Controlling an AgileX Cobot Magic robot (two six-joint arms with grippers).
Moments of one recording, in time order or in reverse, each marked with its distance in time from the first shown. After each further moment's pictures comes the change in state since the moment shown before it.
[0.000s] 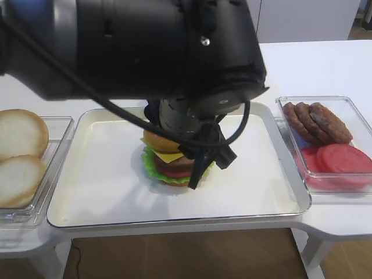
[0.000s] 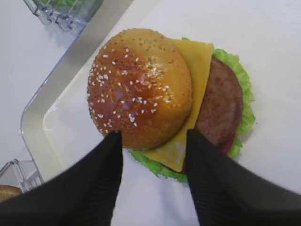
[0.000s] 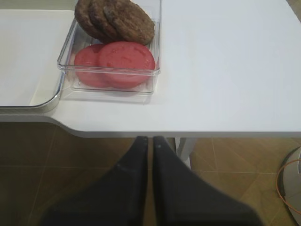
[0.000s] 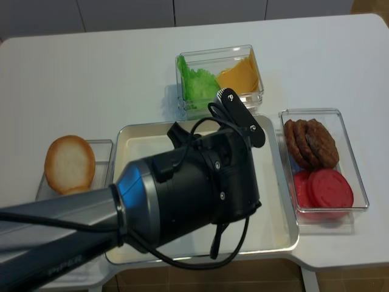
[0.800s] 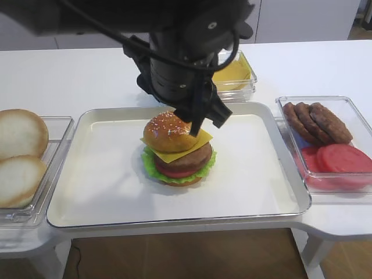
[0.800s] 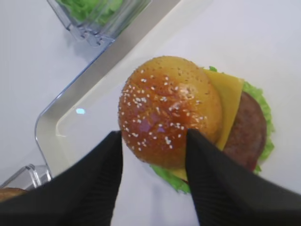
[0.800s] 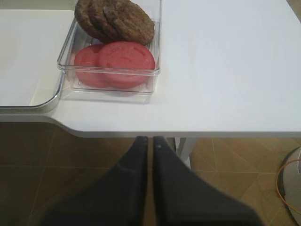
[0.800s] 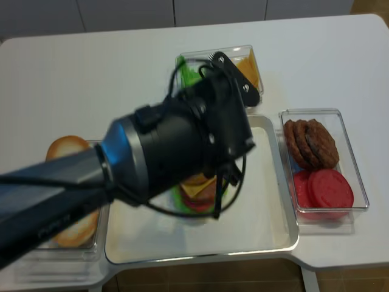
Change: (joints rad) left arm 0.086 0.000 -0.126 -0.078 0.035 0.075; right arm 0.000 0.000 0.000 0.000 0.000 0.000
